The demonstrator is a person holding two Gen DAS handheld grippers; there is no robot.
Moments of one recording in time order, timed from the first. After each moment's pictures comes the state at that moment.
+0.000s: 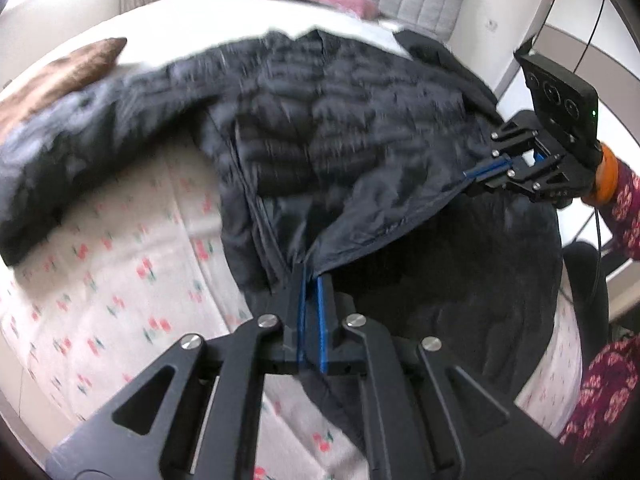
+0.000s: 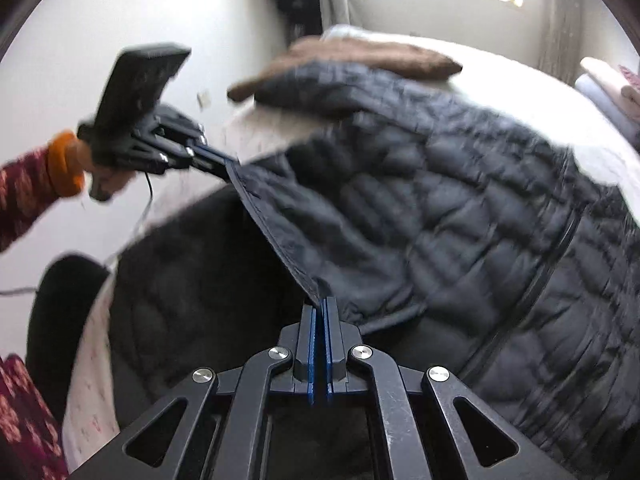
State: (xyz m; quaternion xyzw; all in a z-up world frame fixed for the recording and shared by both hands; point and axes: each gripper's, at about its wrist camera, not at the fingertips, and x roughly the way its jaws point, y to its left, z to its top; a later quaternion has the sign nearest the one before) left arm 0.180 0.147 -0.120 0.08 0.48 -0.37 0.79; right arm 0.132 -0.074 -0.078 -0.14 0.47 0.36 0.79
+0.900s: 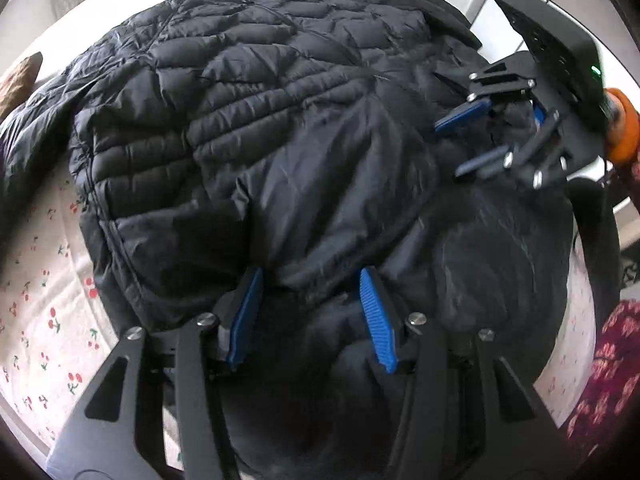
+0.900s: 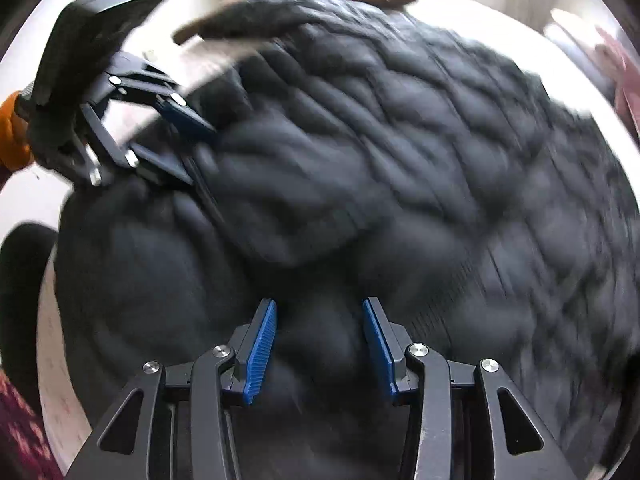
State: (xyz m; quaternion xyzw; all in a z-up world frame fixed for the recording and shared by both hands) left arm 0.163 0.062 -0.141 0.18 0.51 -0.42 0.73; right arm 0.118 -0.103 -0.116 -0.16 0.55 0.26 0.77
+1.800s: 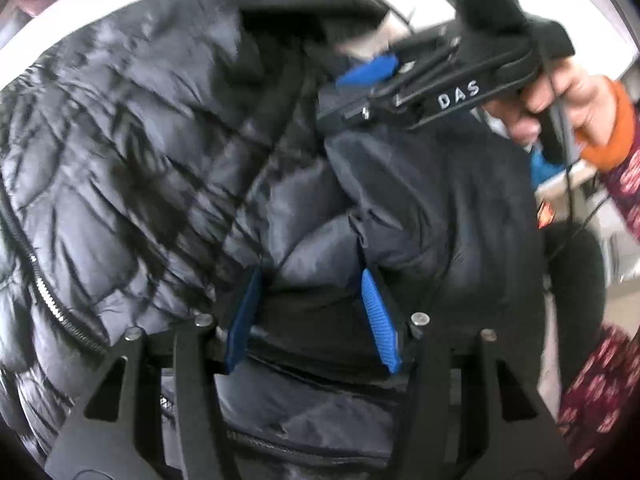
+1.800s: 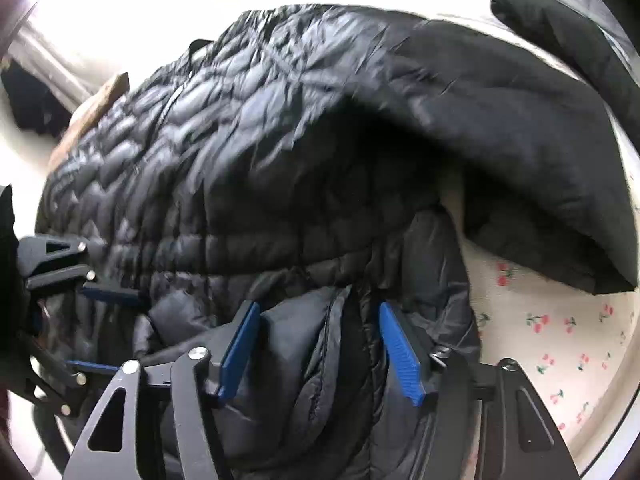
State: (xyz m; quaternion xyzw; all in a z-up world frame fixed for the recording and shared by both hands) left arm 0.164 -0.247 -0.142 0.30 0.50 -0.55 0.60; right arm 0.147 -0.380 -0.128 0.11 0.58 0.02 0.81
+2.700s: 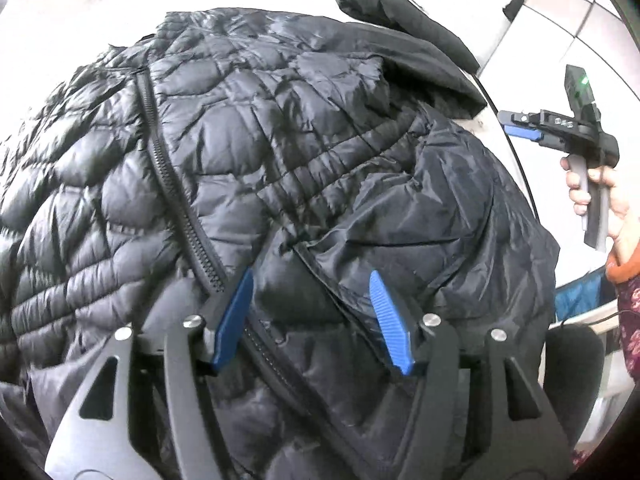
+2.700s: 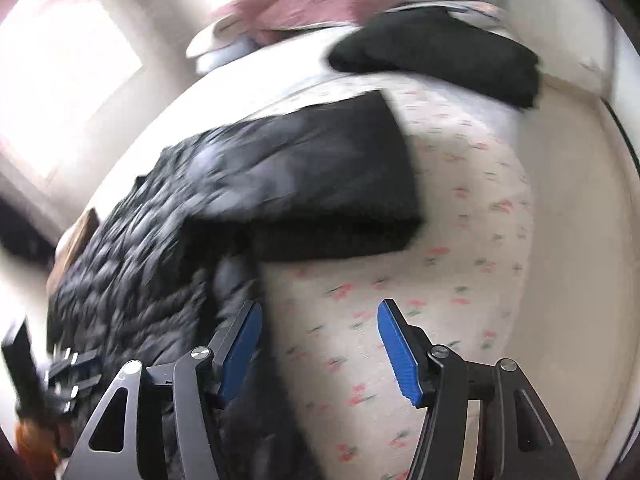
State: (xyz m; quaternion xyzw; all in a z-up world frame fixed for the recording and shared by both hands) left arm 0.134 -0.150 -0.112 0.12 0.50 -0.38 0.77; right arm 0.034 -0.509 -0.091 0.25 0.43 -0.12 0.86
